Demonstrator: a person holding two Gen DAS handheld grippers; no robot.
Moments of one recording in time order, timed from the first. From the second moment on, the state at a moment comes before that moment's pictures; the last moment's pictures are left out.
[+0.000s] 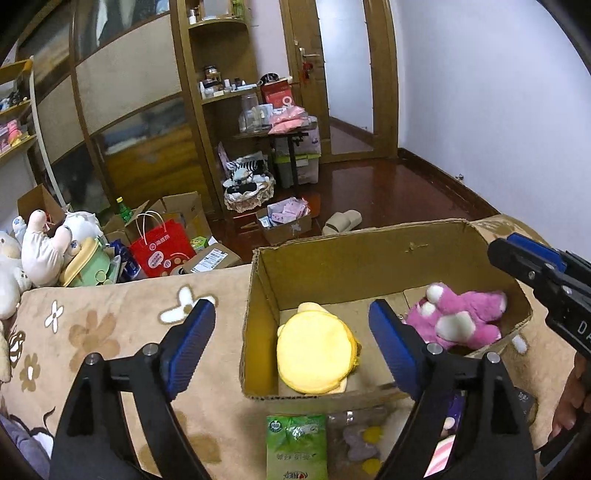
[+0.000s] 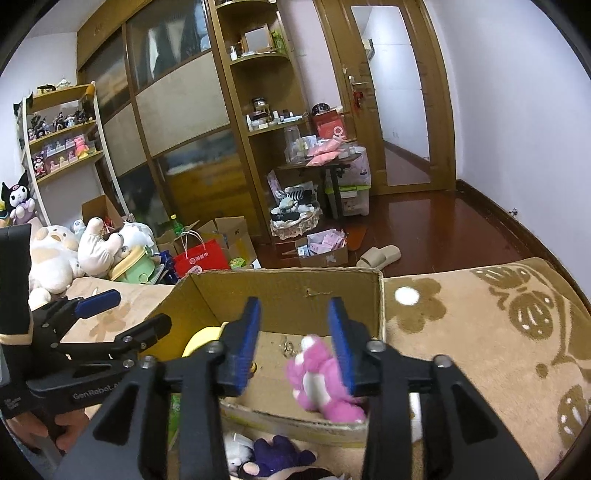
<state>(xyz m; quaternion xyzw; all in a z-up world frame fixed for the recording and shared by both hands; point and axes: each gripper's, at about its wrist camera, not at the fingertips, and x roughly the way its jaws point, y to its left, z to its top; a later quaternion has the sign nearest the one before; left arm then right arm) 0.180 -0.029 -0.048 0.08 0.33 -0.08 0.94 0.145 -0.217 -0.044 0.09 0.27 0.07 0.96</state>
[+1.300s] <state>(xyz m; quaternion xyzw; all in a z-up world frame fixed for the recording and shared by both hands) 0.105 -0.003 -0.045 0.10 0.40 -0.05 0.91 0.046 -0.238 -0.035 0.10 0.30 0.02 0.95</state>
